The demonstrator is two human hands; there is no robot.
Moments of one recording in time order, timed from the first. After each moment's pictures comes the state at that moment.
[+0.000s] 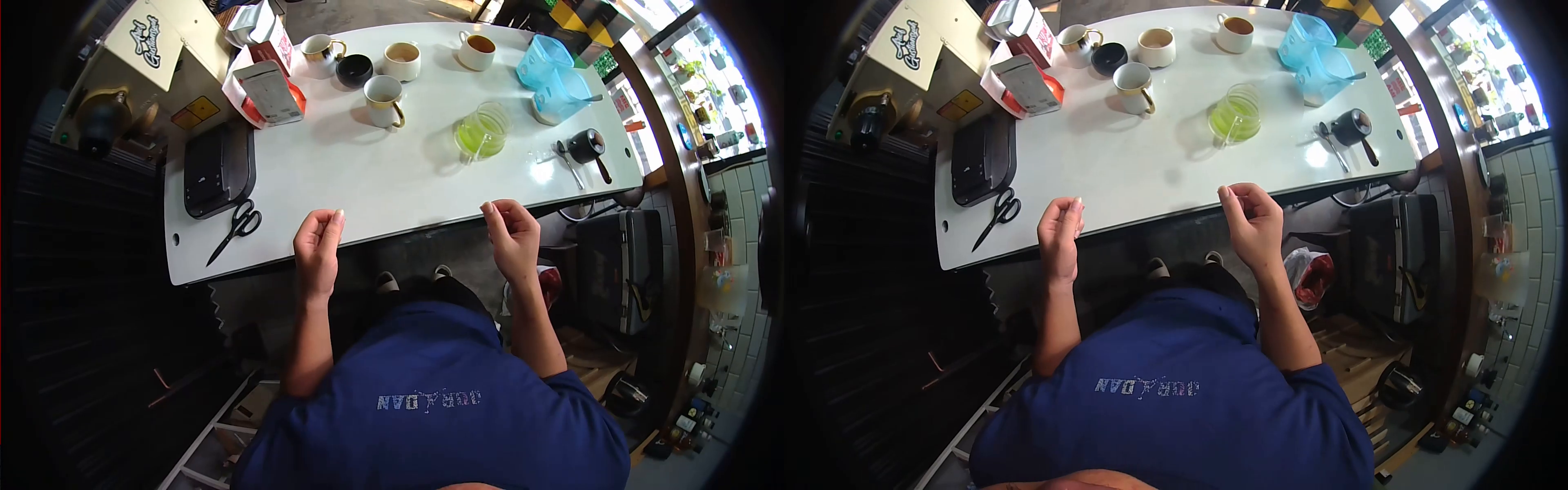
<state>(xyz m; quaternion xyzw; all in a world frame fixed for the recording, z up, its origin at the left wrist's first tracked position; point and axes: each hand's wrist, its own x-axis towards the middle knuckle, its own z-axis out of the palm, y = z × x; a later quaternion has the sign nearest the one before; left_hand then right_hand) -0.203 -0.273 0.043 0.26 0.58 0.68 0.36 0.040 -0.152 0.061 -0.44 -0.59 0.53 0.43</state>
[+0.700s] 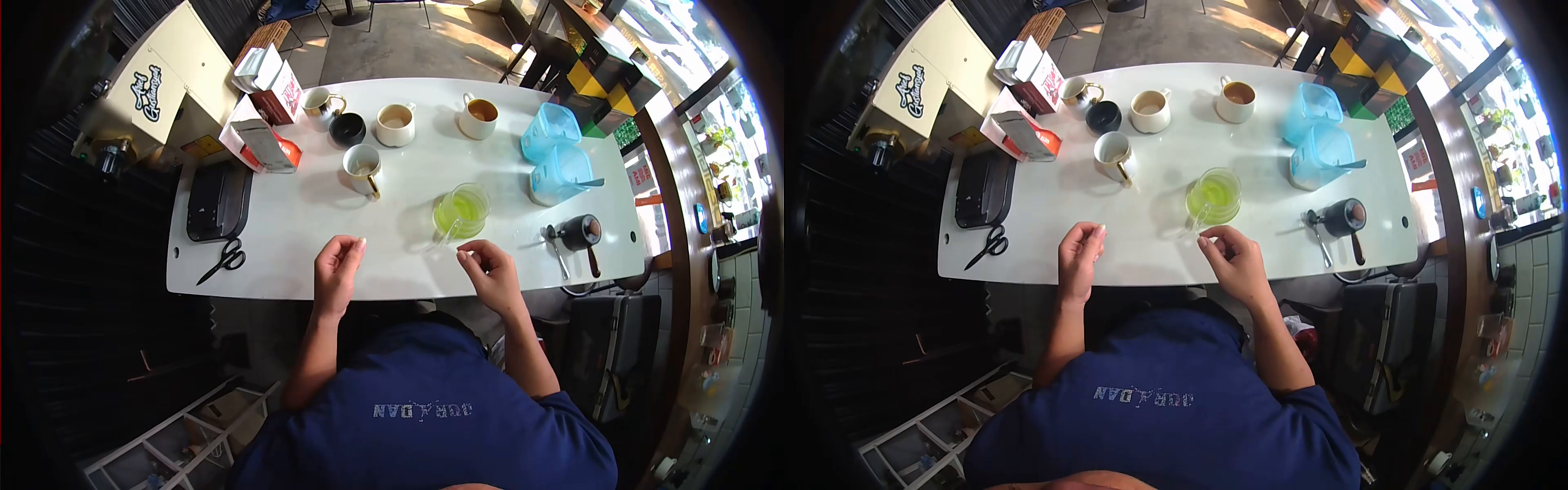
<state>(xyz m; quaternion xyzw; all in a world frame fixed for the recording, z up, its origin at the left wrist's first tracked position) -0.144 -0.163 0.046 0.26 0.61 0.68 0.33 0.072 -0.022 0.059 -0.37 -0.73 0.50 0.27</state>
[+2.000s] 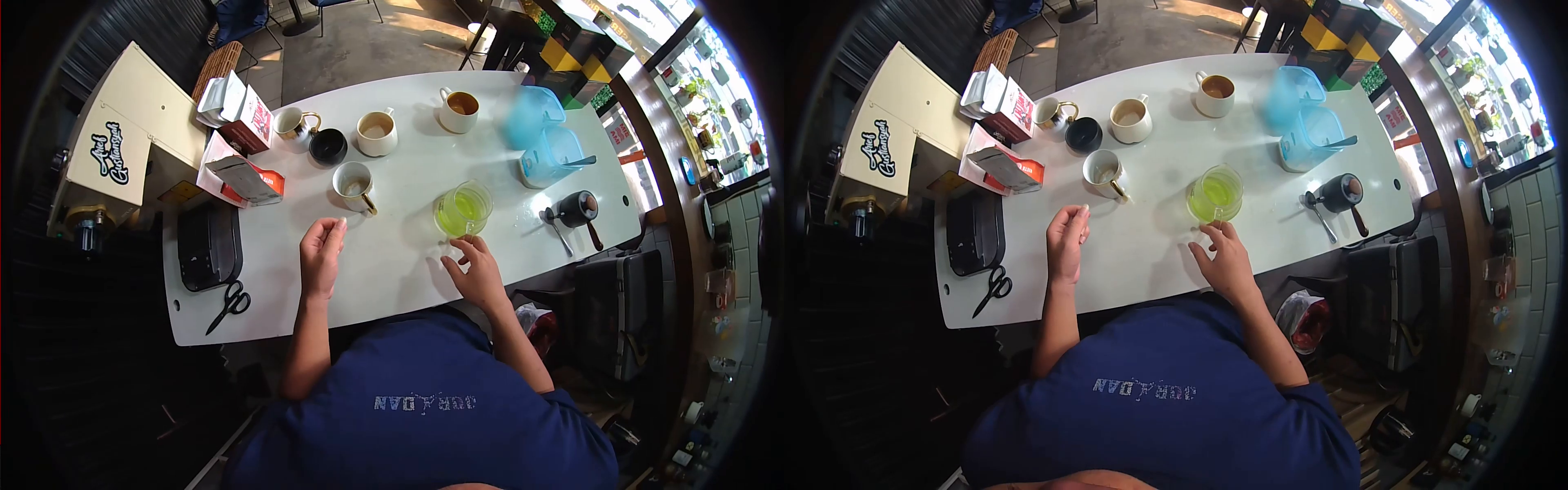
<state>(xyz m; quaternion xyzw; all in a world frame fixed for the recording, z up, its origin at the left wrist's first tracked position) -0.222 -0.119 0.041 0.27 0.60 0.65 0.39 0.034 -0.038 0.018 -0.47 -0.77 0.37 0.21</state>
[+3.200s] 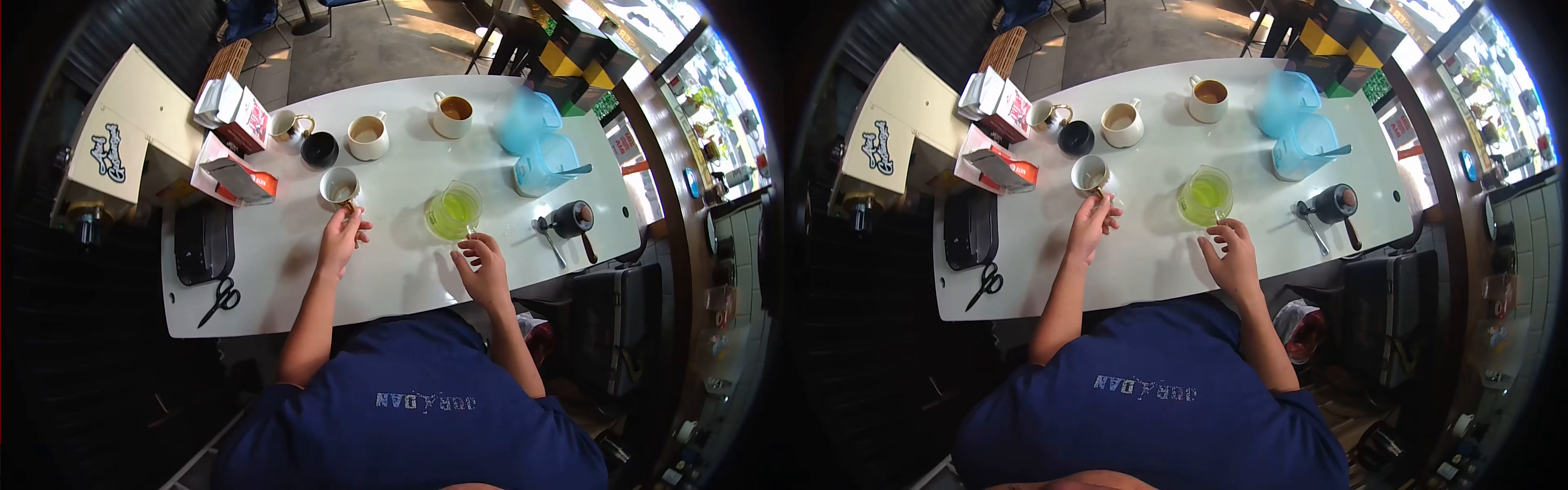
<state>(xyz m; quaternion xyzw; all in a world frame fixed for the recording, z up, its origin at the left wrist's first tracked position) -0.204 -0.069 -0.004 0.24 0.65 0.54 0.48 0.064 -0.009 0.007 -0.47 -0.75 0.37 0.28</state>
